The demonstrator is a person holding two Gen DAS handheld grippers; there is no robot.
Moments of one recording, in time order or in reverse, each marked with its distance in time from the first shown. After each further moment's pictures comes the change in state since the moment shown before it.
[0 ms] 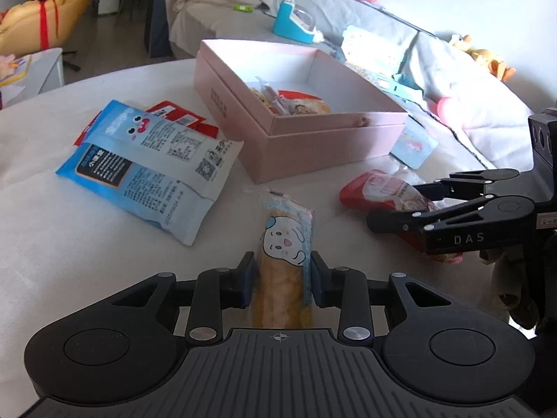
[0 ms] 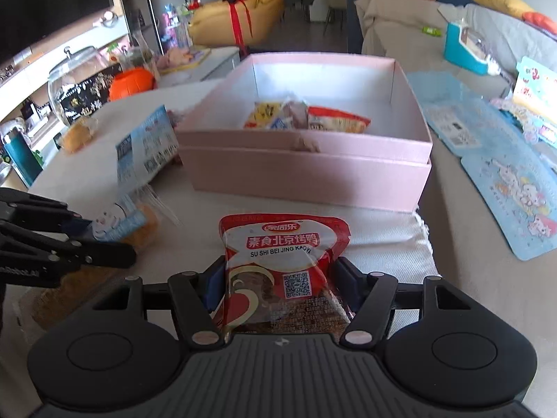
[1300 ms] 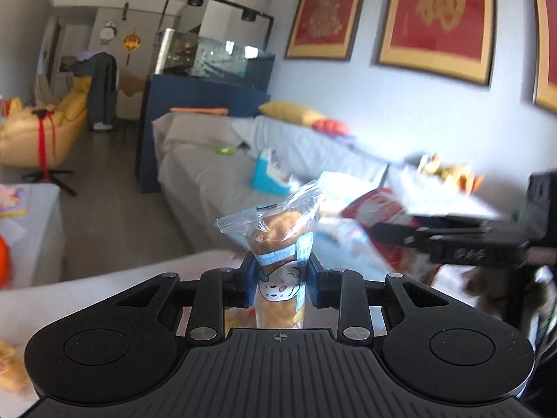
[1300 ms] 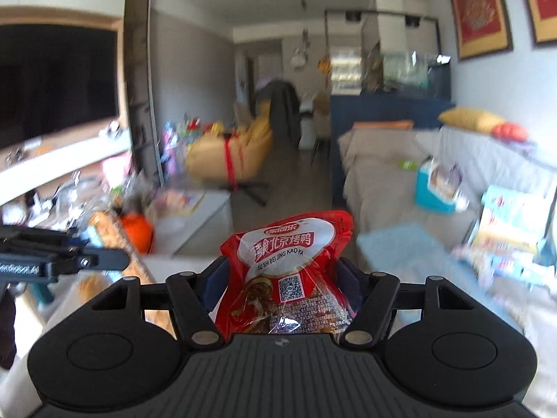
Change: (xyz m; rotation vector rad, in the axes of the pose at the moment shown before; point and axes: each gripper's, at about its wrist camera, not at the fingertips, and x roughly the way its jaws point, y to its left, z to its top) left arm -0.115 -0.032 0.125 0.043 -0.461 -0.059; right arm -0.137 -0.026 0.105 -0.013 -0.485 -0.041
